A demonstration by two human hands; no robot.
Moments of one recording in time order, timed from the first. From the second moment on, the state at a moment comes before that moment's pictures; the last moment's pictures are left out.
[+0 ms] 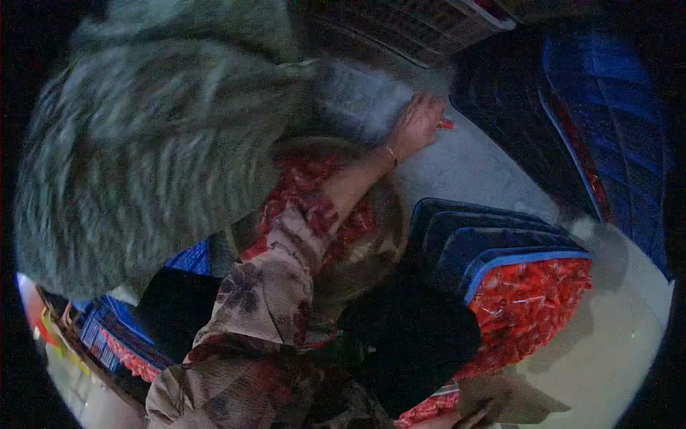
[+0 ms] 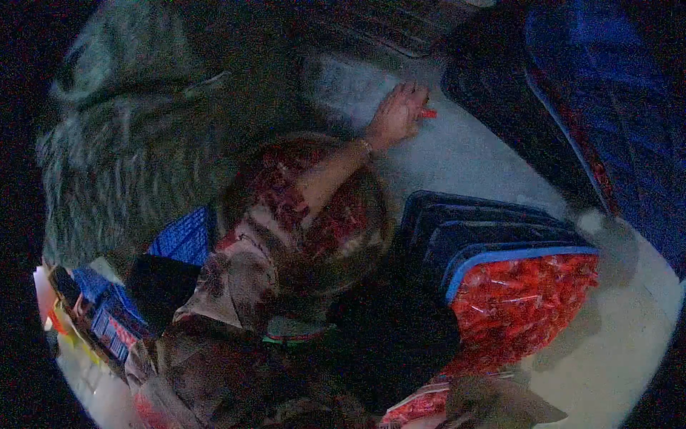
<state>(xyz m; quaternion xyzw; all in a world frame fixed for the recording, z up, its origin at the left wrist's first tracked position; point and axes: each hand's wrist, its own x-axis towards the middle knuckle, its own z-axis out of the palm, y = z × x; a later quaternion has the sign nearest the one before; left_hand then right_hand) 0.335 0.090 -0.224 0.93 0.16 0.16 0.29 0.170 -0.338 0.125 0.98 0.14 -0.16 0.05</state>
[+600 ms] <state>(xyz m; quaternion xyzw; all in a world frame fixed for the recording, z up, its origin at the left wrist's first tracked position) -0.004 -0.064 0.148 0.45 0.23 0.31 0.81 0.103 -0.163 0.218 0.72 0.68 -0.13 -0.01</state>
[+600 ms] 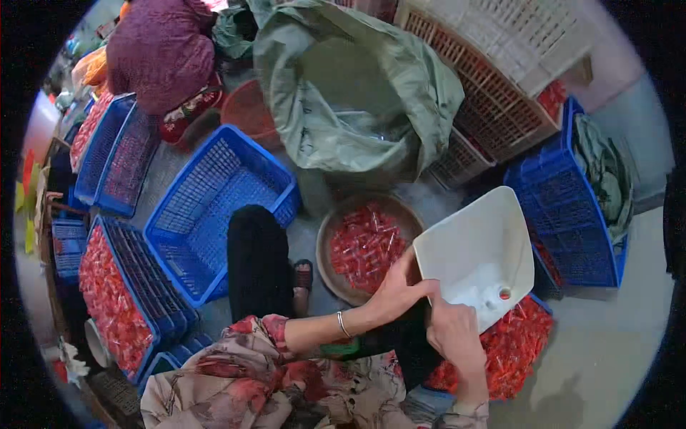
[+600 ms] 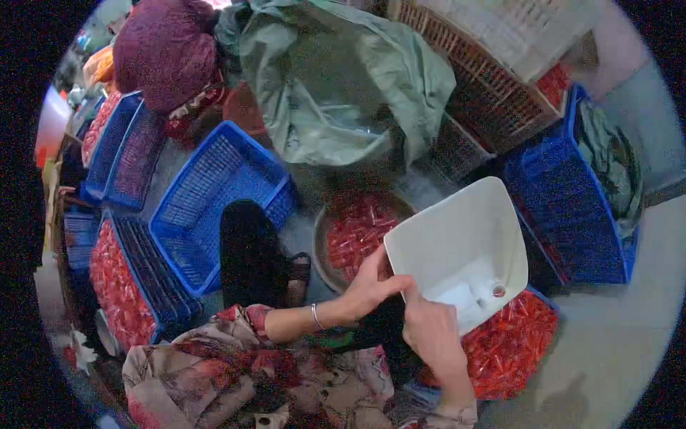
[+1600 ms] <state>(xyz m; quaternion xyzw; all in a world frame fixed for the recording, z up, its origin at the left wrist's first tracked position) -0.136 0.176 0.172 0.33 0.36 0.47 0.74 0.087 0.068 0.310 0.66 0.58 0.02 -0.48</state>
